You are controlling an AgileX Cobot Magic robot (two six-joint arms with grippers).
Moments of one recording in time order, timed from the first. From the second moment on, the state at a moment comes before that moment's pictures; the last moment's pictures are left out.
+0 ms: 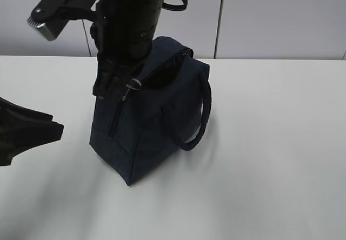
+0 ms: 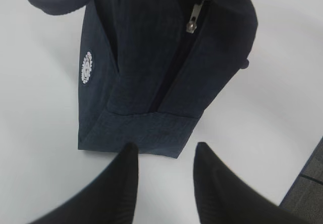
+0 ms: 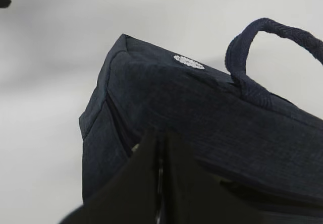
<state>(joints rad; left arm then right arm) -0.09 1.22 -0.52 -1.40 0.66 1.64 0.79 2.02 -1.99 -0.11 1.18 -0.44</state>
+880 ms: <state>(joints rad) -0.09 1.49 -0.53 -1.78 0.75 2.46 0.79 2.01 -1.99 -0.08 1.21 -0.44</state>
